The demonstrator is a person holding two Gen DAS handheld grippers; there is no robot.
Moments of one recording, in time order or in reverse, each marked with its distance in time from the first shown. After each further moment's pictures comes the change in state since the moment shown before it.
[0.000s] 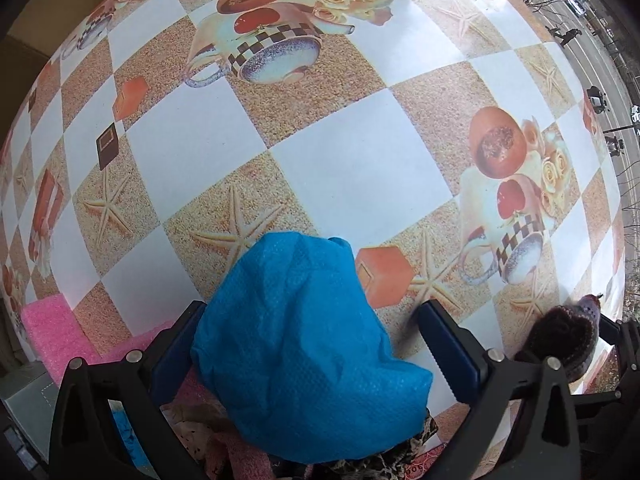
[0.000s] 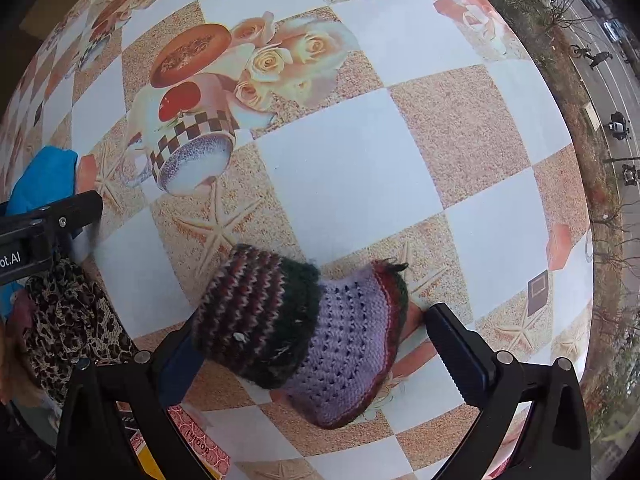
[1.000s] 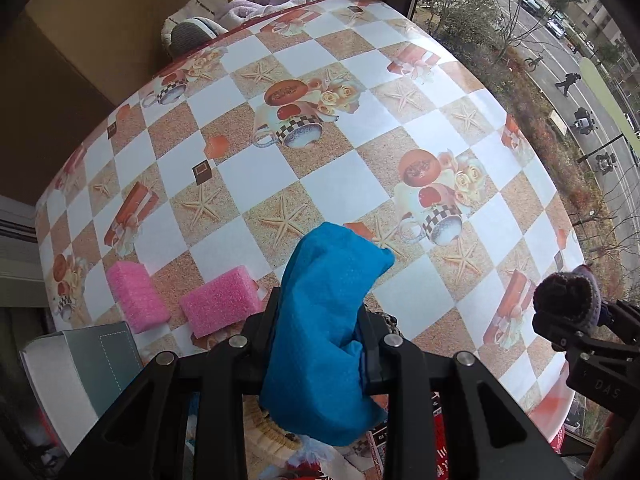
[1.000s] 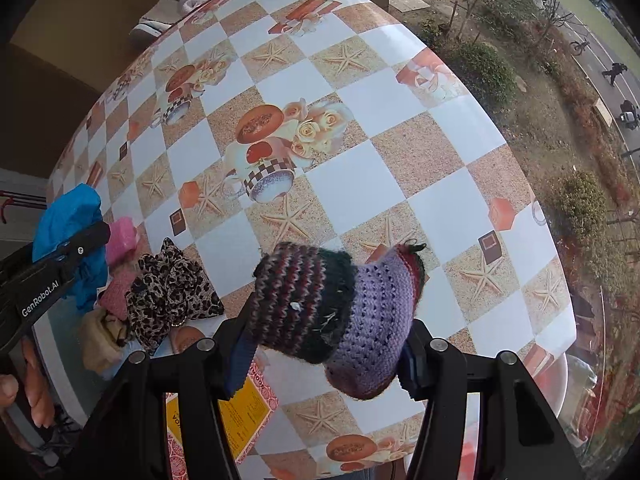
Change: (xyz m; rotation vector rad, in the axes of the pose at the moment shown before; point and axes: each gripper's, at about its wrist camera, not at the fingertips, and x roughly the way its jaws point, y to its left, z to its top) left arm -0.103 0.003 -0.067 0.014 -0.247 0.013; right arm -0.117 -0.041 -0.044 0.060 -0.158 0.155
